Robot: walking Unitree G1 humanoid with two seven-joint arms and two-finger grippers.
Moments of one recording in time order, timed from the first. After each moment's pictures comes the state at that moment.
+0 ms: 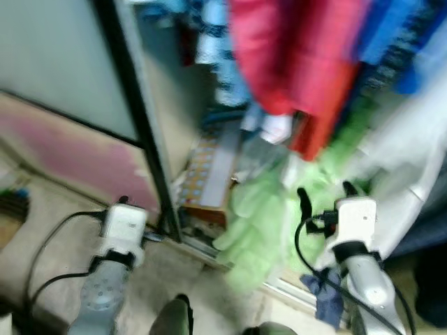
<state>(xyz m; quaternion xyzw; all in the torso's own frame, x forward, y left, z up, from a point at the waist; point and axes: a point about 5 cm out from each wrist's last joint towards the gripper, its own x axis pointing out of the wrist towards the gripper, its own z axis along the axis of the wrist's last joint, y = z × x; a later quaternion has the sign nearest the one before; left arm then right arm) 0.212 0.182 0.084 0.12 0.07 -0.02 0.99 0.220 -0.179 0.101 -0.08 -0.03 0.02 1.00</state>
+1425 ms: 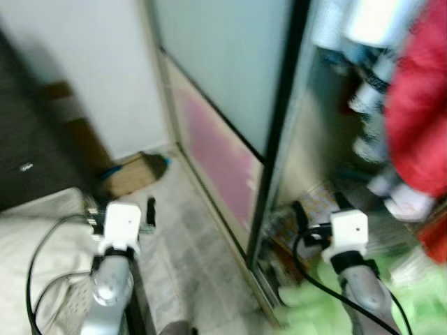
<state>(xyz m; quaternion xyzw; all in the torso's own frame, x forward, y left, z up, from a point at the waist) 0.226 0.177 0.066 0.14 0.04 0.04 0.99 0.219 -0.186 0.075 -0.10 -0.01 0.06 0.99</state>
